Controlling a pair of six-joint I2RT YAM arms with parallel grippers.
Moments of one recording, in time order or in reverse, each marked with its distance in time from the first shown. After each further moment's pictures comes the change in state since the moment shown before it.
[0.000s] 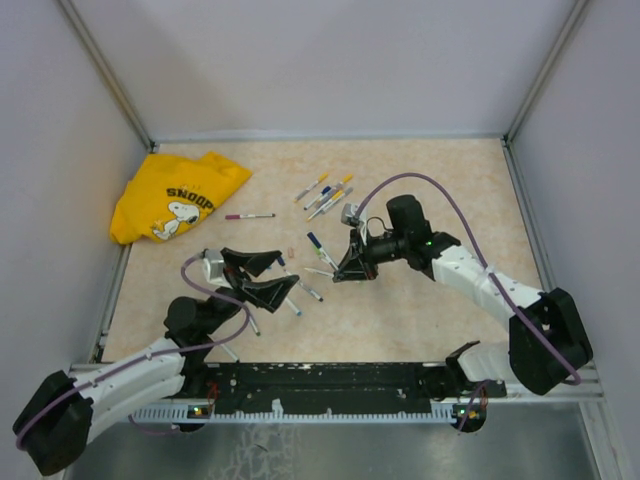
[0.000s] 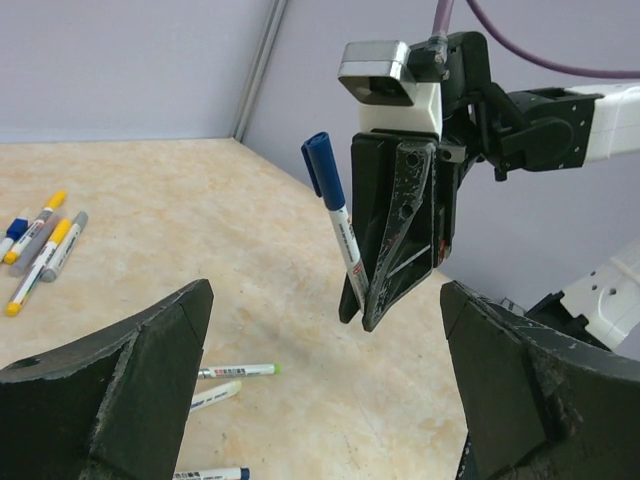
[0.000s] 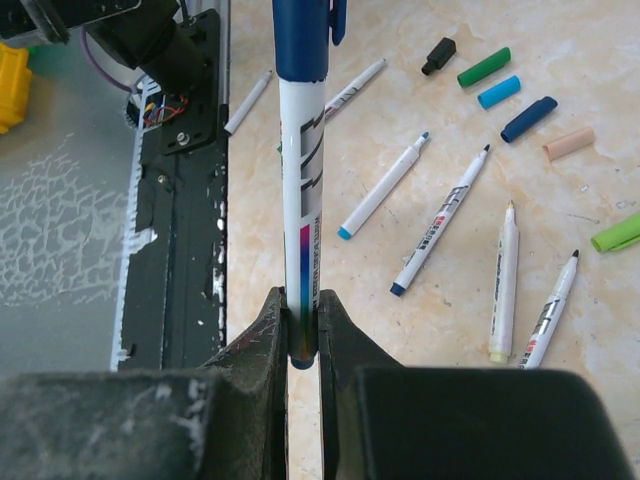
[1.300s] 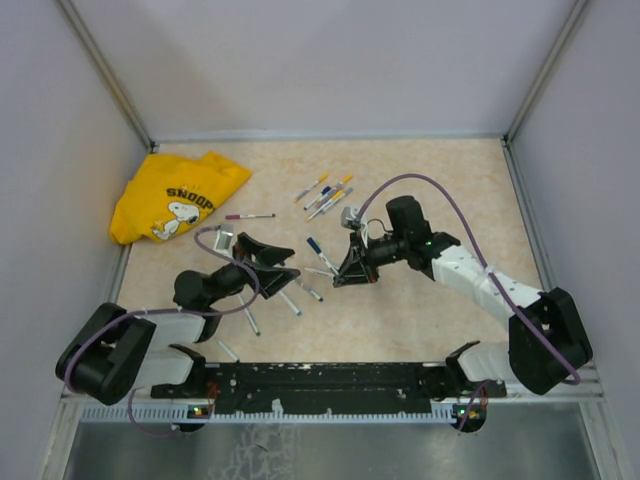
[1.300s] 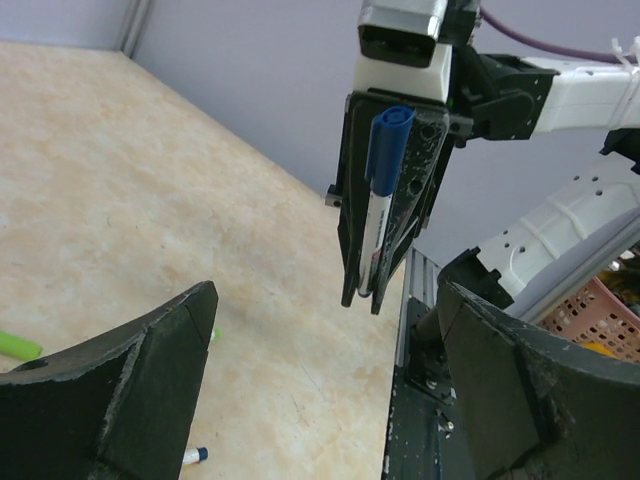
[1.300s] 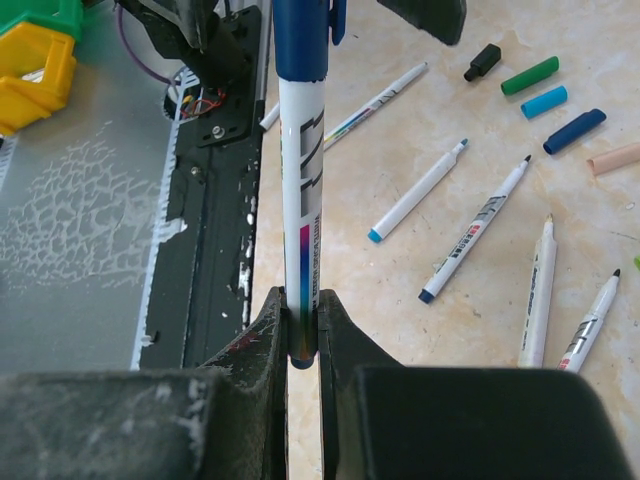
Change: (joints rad) left arm 0.303 0.517 0.080 0.445 0.508 -0.333; right arm 0.000 0.003 0.001 -0.027 -0.080 -0.034
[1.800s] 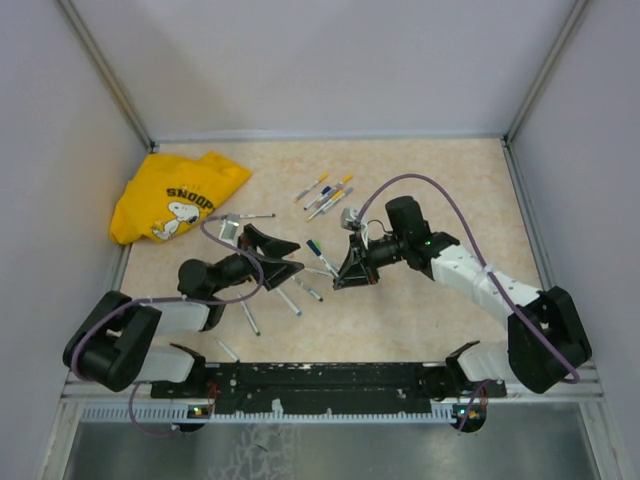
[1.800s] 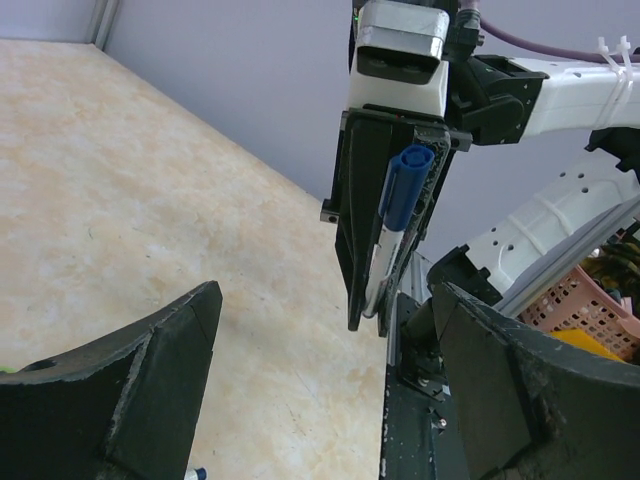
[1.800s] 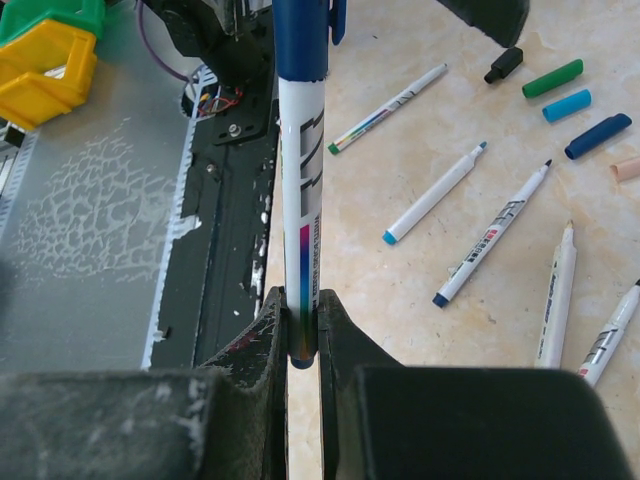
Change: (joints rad) left arm 0.010 0.090 0.084 0.002 0.076 -0.044; right arm 0.000 0.007 0.000 -0.008 -0.037 -0.009
